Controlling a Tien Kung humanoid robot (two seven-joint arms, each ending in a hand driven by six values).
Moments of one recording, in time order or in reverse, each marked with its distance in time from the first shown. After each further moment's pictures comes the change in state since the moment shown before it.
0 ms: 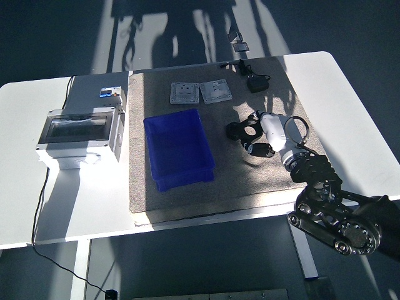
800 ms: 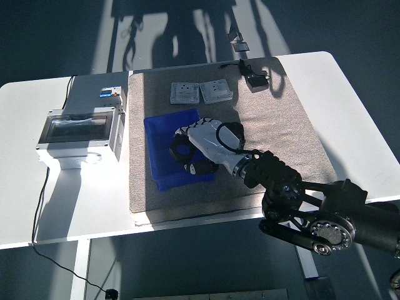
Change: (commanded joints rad) left arm -0.005 -0.007 -0.003 0.000 0.014 -0.006 0.002; right arm 0.137 0.078 -0.200 0.039 -0.083 0.234 0.060
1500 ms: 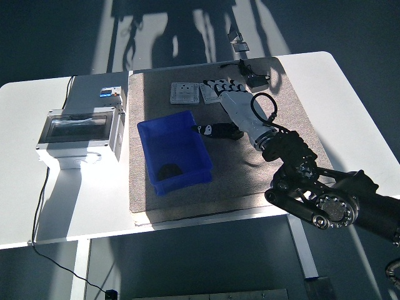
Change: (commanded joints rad) left arm -0.012 0.003 0.006 0.000 0.002 0.001 -0.007; right arm 0.032 0.005 0.152 -0.208 0.204 -0.178 0.050
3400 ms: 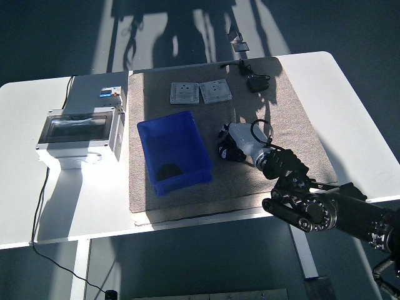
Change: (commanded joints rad) left arm -0.001 -0.006 0.025 0.000 -0.020 0.011 -0.021; right arm 0.005 0.113 -0.193 -0.307 0.136 0.062 0.063
